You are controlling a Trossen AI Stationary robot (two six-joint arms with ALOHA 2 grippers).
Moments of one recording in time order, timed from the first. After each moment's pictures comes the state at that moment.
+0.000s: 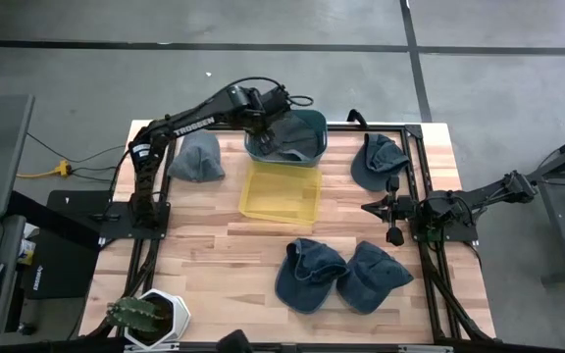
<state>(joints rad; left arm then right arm) 0.44 1.93 2.02 -1.29 -0.35 -0.07 0.28 0.12 0.01 0.09 0.37 -0.09</state>
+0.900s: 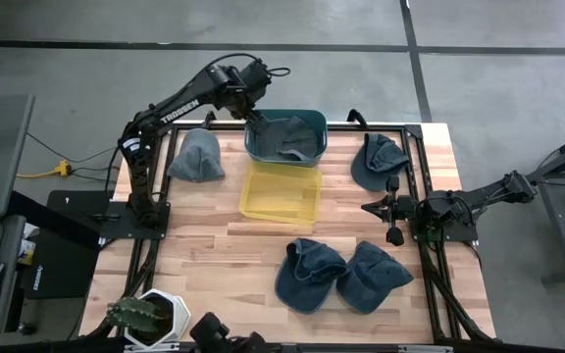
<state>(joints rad) 0.61 1.87 2.01 -1.31 -0.21 -0.17 0.28 0.12 0.01 0.09 0.37 -0.09</state>
